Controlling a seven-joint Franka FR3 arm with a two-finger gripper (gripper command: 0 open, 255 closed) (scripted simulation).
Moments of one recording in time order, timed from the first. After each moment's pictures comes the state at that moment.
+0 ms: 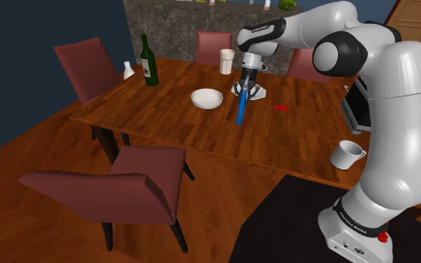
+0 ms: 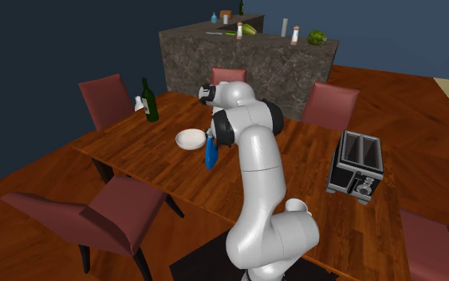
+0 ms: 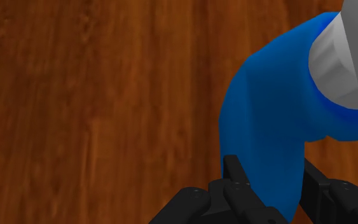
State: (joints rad) arm -0.29 0.64 -0.13 -1.38 0.35 1.62 0.56
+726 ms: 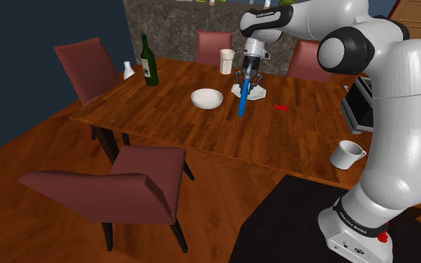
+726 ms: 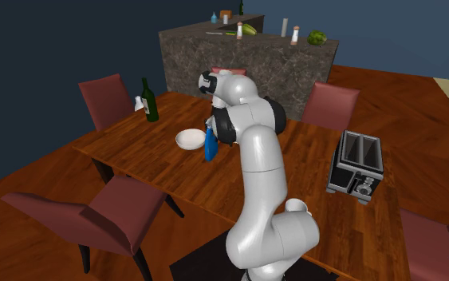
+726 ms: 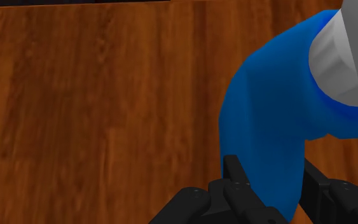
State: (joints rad) arm -0.30 0.59 -0.13 -1.30 0.35 1.51 0.59
